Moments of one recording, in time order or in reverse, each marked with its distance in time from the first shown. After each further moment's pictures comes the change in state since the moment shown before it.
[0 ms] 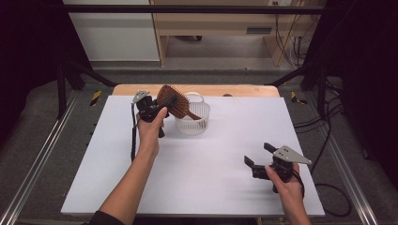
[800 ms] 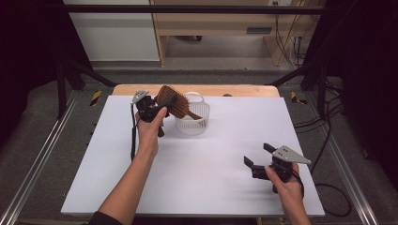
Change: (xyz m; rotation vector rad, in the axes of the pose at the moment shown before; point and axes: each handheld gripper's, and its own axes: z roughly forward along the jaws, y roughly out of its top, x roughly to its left) left arm 0.000 0.001 0.000 -0.021 0.012 0.010; right arm 0.000 -0.001 0.001 0.009 0.003 -0.003
